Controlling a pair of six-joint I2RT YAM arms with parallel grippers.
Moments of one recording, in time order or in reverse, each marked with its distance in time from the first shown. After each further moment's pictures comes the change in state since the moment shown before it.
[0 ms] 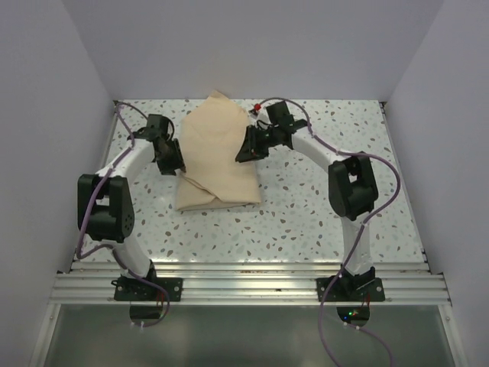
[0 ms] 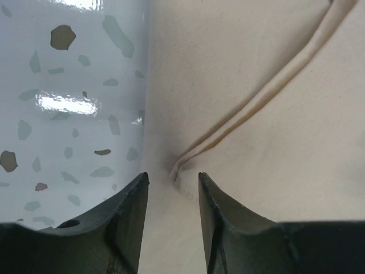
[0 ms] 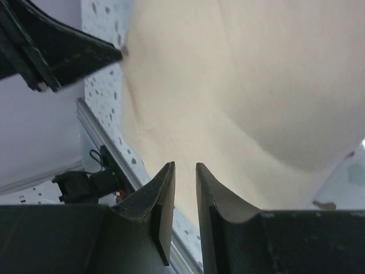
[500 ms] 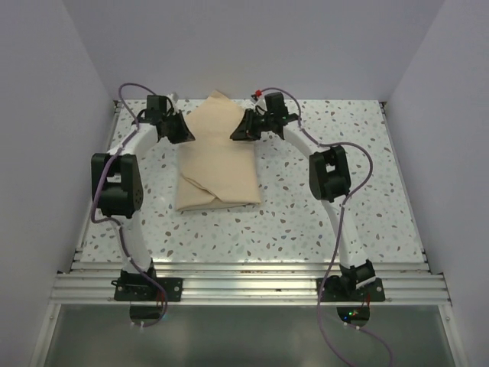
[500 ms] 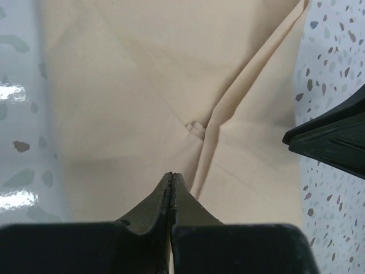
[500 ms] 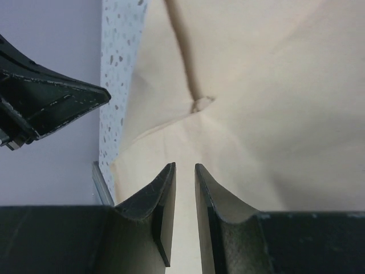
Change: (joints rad) left arm 0.035 0.204 0.264 0.277 0.237 0.013; right arm -0.056 0.440 0.547 0.176 -0.033 0.158
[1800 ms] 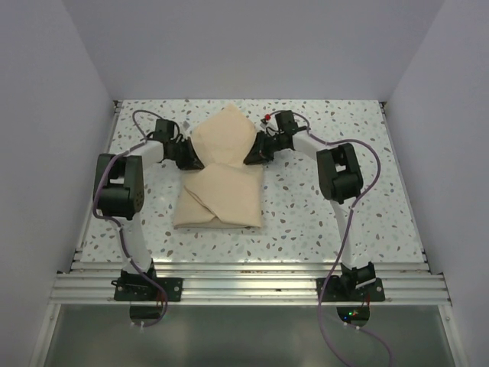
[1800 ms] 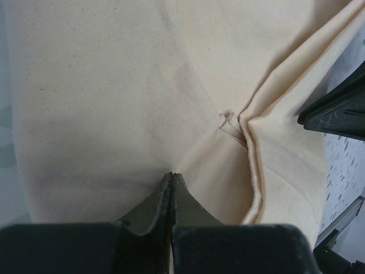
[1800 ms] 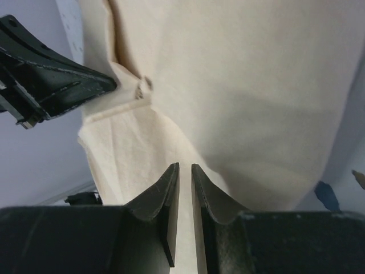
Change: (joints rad) left arm -0.025 0.050 -0.274 0.105 0.197 -0.002; right arm -0.059 -0.120 -0.411 -0.082 -0.098 -0.100
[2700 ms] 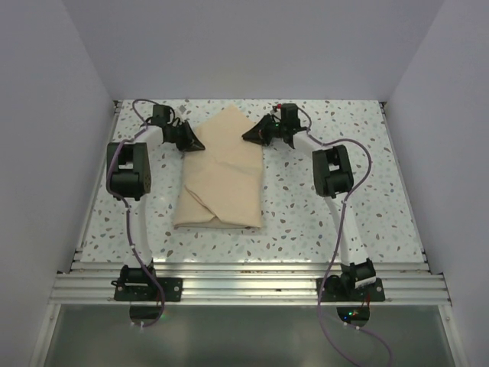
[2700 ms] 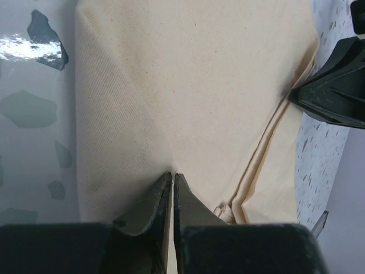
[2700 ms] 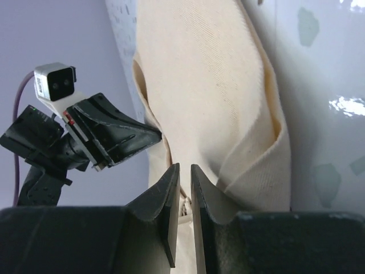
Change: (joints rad) left arm 0.071 0.337 0.465 -0.066 0.147 -0.031; right arm -0.053 0.267 0.308 0.383 0.059 0.544
